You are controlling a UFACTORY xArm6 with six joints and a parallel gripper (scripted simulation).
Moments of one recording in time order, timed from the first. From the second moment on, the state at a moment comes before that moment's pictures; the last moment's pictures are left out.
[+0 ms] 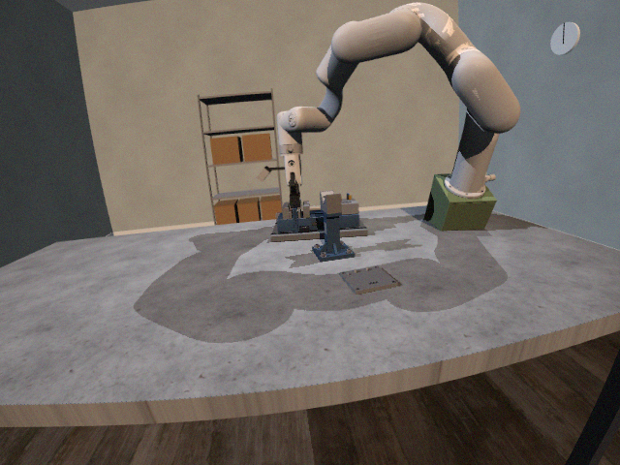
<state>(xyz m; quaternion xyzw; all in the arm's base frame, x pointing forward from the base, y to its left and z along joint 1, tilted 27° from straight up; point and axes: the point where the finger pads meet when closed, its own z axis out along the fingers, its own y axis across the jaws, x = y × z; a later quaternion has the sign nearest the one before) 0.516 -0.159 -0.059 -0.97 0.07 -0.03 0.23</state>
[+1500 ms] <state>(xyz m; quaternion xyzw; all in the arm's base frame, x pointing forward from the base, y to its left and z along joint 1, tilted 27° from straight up) 0.516 -0.159 -0.060 -0.97 0.07 -0.03 0.23</state>
